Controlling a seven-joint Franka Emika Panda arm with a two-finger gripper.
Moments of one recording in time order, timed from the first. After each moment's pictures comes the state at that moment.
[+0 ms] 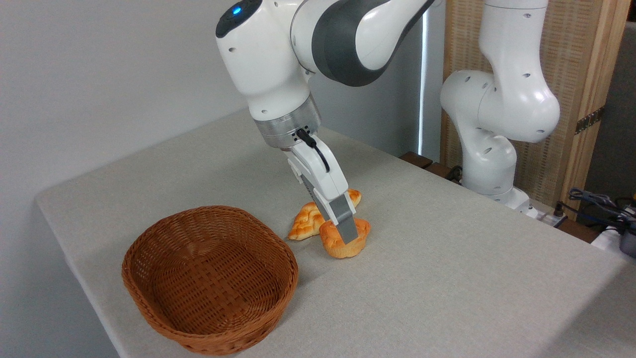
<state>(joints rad) -0.06 -0.13 0.02 -2.08 0.07 1.72 0.98</state>
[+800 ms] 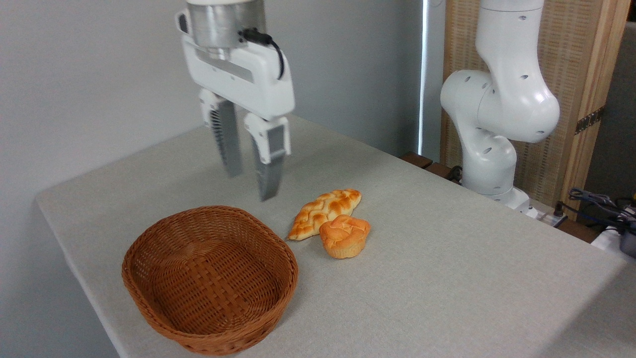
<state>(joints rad) -0.07 -0.04 0.03 -1.67 -0.04 1.73 0.72</state>
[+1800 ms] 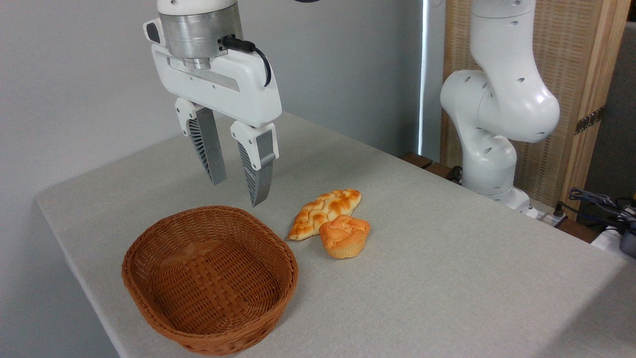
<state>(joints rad) -0.07 0.06 0.03 -1.55 -0.05 1.64 0.59</state>
